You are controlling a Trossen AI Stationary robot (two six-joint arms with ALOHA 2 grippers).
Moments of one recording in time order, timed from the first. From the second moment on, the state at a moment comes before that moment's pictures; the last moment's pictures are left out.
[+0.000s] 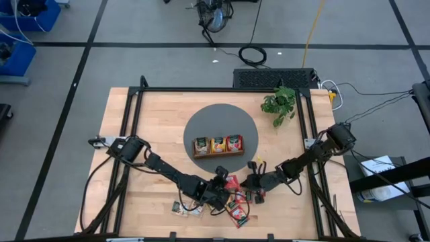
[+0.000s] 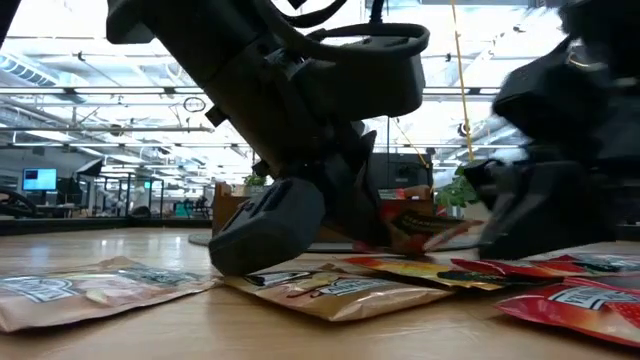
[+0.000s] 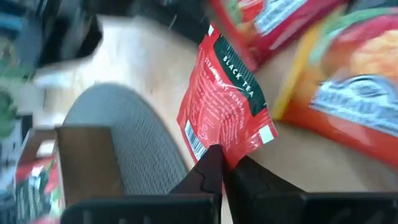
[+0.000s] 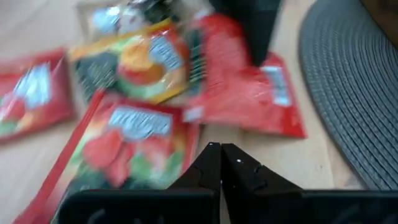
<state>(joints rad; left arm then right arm) -0.44 2.22 1.45 -0.21 -0.62 0.33 0.53 1.78 0.47 0.65 0.29 0.18</state>
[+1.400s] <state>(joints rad) -0.40 1.99 1.45 -0.19 -0.50 -0.03 0.58 1.47 0.47 0.72 0.48 -0.09</state>
